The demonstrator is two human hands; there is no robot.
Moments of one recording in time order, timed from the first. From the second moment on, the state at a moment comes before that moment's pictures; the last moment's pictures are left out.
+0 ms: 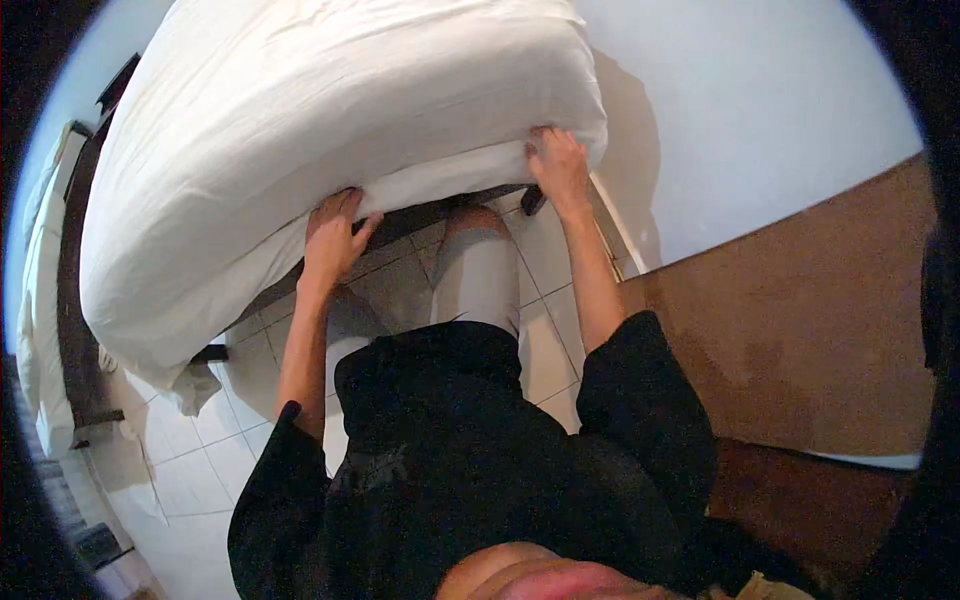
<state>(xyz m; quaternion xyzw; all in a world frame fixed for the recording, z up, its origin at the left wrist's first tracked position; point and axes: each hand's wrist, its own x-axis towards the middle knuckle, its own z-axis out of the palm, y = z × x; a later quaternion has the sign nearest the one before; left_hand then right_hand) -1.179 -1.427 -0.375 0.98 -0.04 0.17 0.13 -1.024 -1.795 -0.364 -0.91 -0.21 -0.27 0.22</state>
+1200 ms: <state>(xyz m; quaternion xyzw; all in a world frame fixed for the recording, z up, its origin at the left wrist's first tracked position) -1.442 -1.129 -0.466 0.11 0.22 0.57 0.78 -0.919 -1.920 -0.495 -0.71 0.01 -0.23 0.66</state>
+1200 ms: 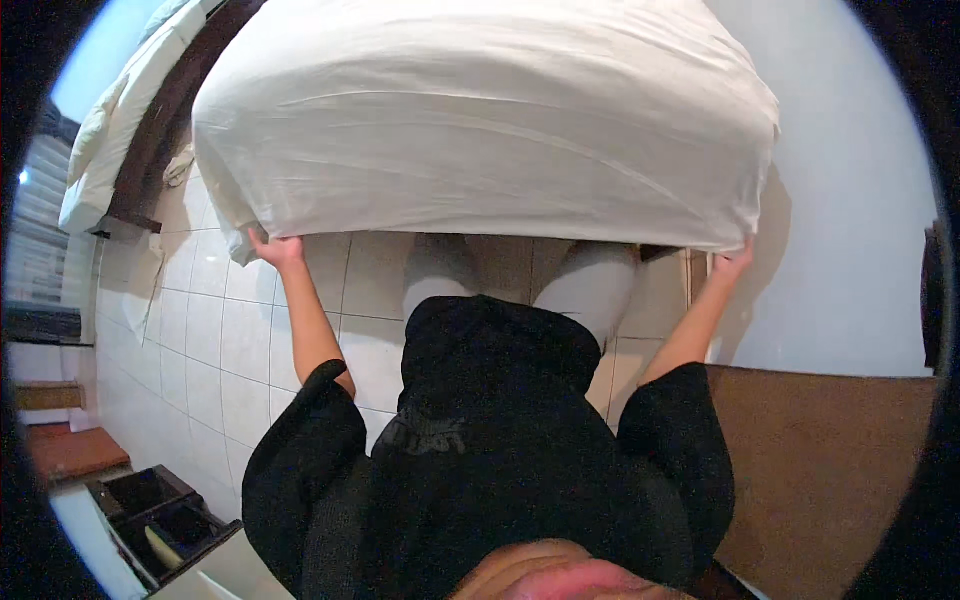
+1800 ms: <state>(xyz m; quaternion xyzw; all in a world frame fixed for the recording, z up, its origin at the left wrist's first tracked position) -1.586 -0.987 -0.543 0.06 0.38 0.50 0.78 -0.952 -1.927 -0.544 -0.76 -0.02 -0.26 0.59</state>
